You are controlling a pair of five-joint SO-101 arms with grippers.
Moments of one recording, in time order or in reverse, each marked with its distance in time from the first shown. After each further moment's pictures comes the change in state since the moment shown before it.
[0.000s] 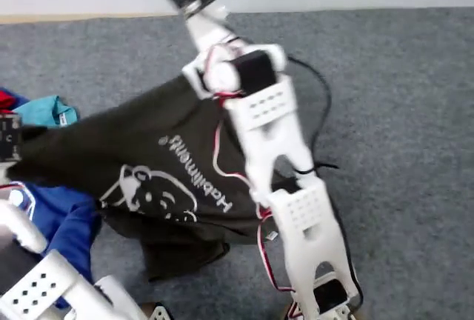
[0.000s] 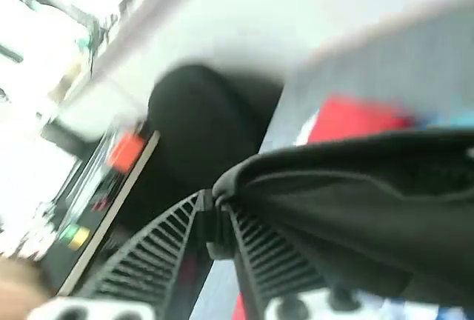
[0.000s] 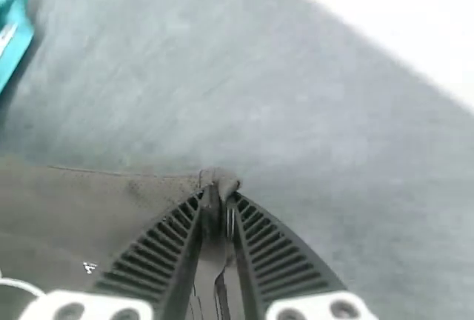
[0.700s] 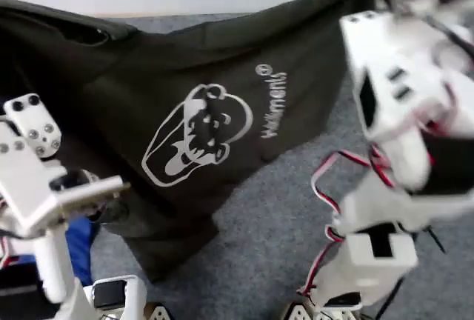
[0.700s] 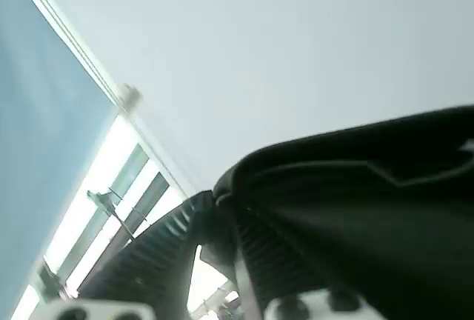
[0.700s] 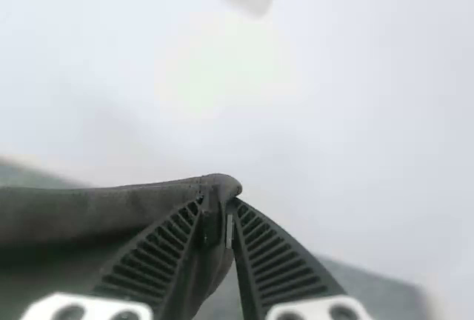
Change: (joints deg) left arm 36.2 0.0 -27.9 -16.4 -6.4; right arm 26.6 -37.8 -0.3 0.1 9.0
